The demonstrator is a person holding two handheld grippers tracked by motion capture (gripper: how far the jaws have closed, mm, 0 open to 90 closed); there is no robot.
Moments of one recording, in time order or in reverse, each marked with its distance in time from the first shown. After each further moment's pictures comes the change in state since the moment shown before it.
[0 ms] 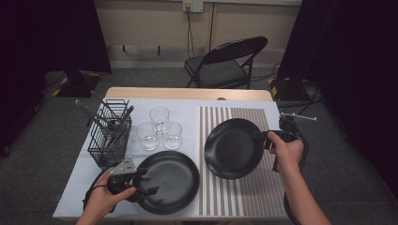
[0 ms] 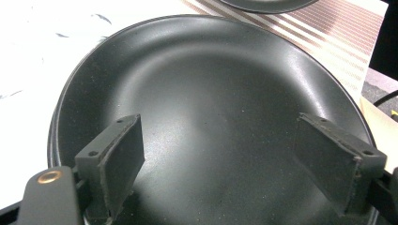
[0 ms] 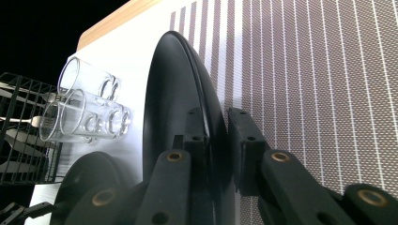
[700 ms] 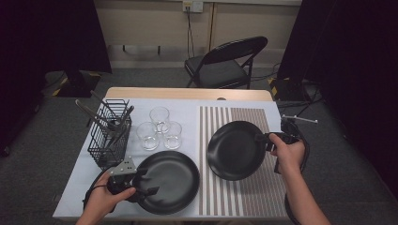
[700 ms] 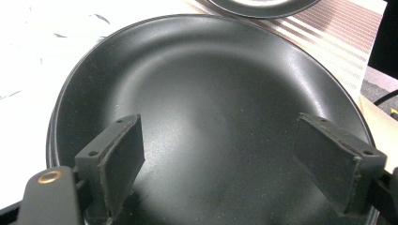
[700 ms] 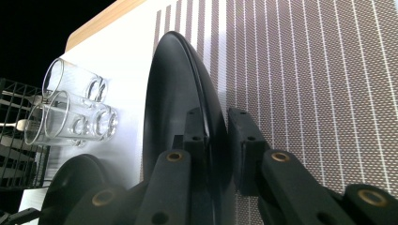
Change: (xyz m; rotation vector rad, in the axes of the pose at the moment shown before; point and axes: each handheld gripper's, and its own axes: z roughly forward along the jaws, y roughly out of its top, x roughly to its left) left arm -0.001 0.000 0.000 0.002 -0.004 0.002; right arm -0.011 -0.002 0.003 0.000 -0.026 0.019
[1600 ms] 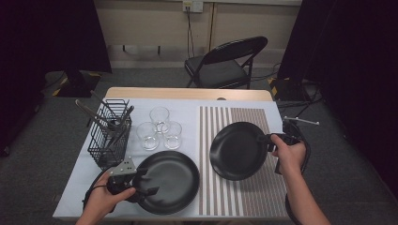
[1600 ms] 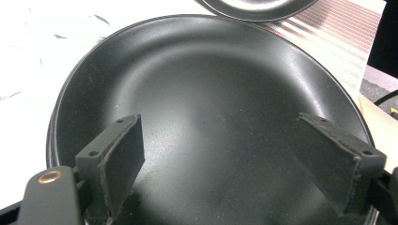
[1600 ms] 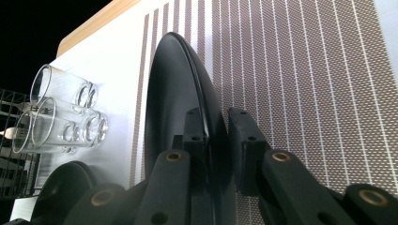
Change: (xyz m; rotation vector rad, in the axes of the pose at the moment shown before) left arm 0.000 0.000 0.000 -0.001 -0.002 0.004; right arm -0.011 0.000 0.003 -0.014 -0.018 0.019
